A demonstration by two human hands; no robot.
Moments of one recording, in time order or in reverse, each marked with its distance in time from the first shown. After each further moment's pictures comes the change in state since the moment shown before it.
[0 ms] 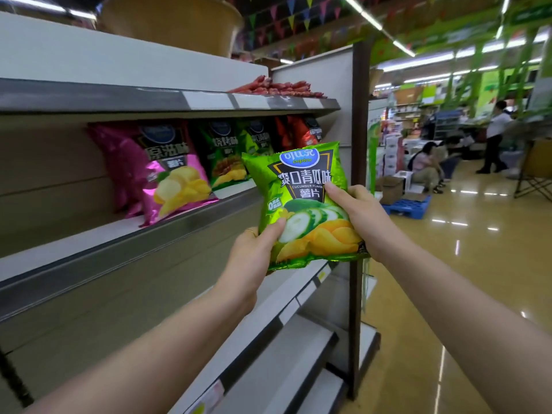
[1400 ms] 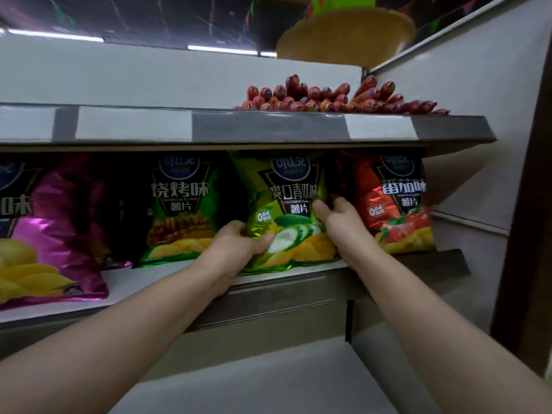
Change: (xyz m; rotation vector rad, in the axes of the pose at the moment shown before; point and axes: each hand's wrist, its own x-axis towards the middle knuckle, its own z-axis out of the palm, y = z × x) left_hand 0.363 0.007 0.068 0.267 0.678 -0.004; right_hand 0.438 0.080 0.050 0.025 -0.574 -0.119
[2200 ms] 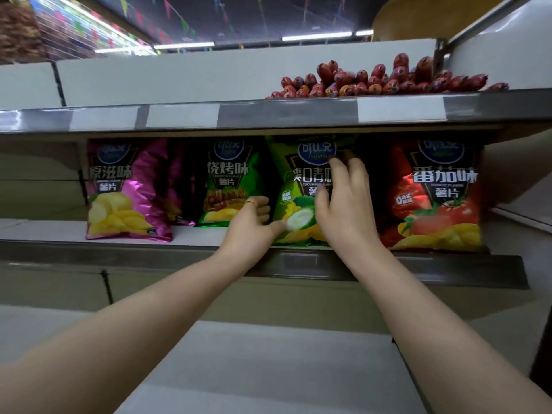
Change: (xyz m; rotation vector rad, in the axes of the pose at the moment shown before) left_hand -0.052 0.001 0.018 0.313 0.367 0.181; right_hand -0.035 -0.009 0.004 -0.470 0.075 -0.673
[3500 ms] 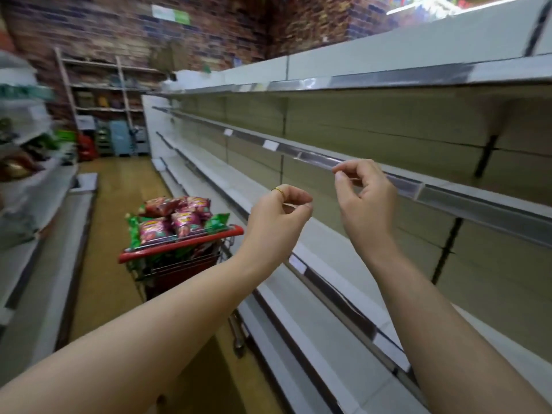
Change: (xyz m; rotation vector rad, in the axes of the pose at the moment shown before) left_hand -0.218 -0.151 -0.550 0.206 0.737 -0.211; right_hand -0.171 -0.570 0.266 1.155 -0.413 -0.150
